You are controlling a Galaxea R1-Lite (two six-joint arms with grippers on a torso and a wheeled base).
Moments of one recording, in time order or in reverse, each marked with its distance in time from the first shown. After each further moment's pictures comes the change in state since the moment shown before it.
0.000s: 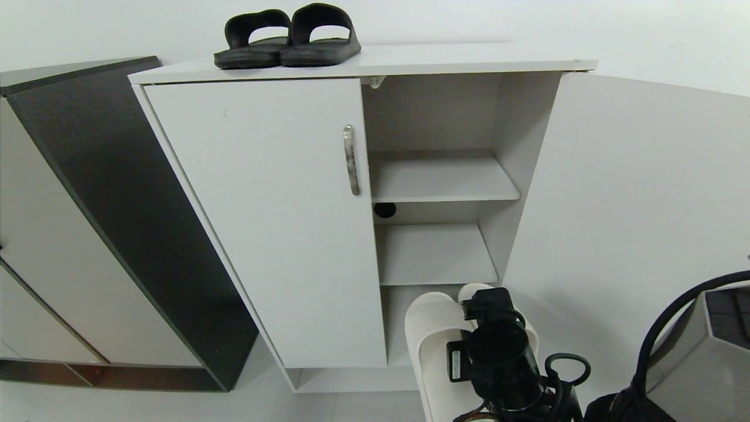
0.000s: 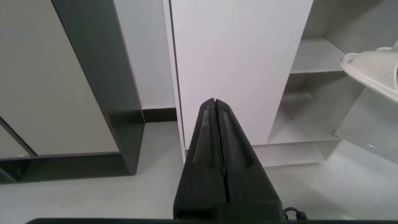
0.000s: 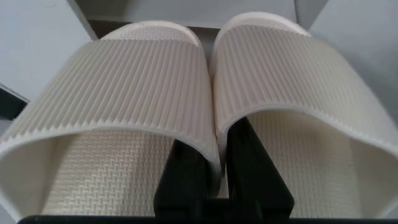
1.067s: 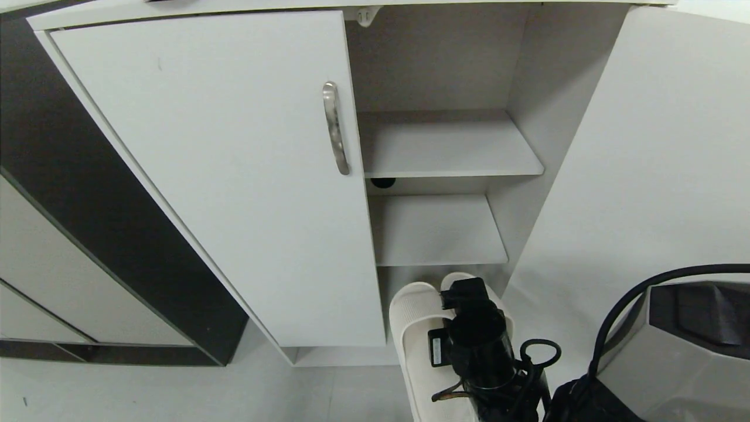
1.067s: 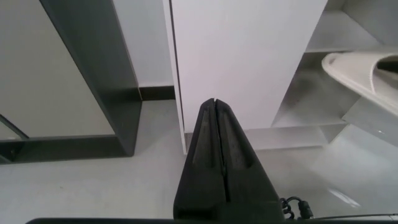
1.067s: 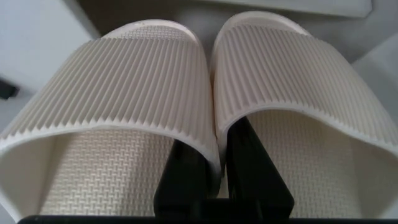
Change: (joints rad) left arm 0.001 0.000 0.000 0.000 -0.001 -0.001; right arm -0.026 0.090 -0.115 -0.072 0.037 -0.099
